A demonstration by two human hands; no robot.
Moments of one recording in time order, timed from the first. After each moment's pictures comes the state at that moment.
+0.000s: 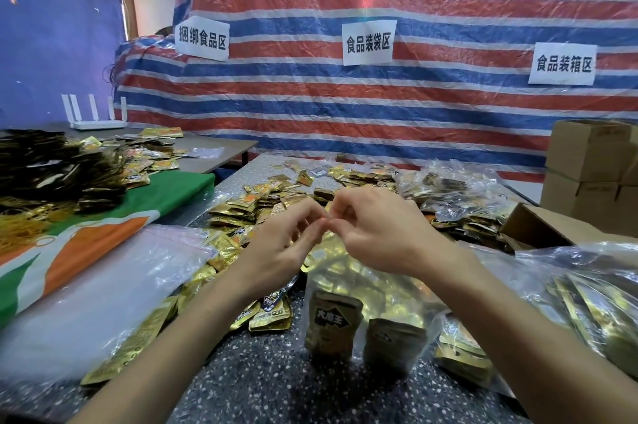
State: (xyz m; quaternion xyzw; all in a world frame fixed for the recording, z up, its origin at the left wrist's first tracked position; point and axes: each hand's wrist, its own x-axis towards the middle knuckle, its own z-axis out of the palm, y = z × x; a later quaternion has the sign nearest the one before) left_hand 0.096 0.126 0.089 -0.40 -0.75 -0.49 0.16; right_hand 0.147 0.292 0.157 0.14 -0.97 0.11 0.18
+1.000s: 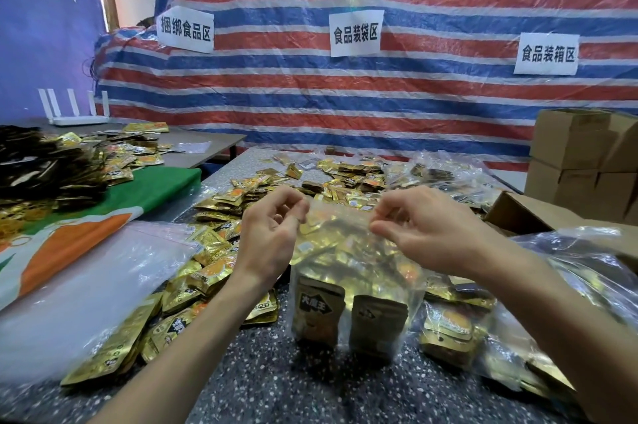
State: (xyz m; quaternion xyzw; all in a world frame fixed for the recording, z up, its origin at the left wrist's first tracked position) left_hand 0.090 0.157 0.080 -0.26 -0.69 -0.64 0.22; right_hand 0.174 0.356 0.157 0.10 -0.97 0.15 0.14
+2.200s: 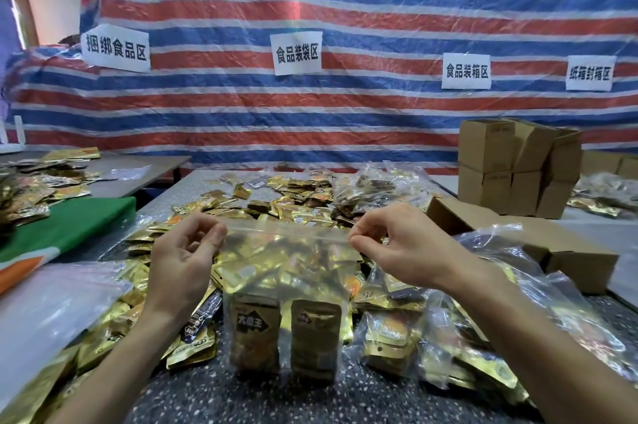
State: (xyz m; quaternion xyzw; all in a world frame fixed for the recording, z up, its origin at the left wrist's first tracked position) left_hand 0.080 0.151 0.076 -0.25 -0.69 -0.64 0.25; right_hand 0.193 0.412 0.151 0.08 -0.95 0.21 0.20
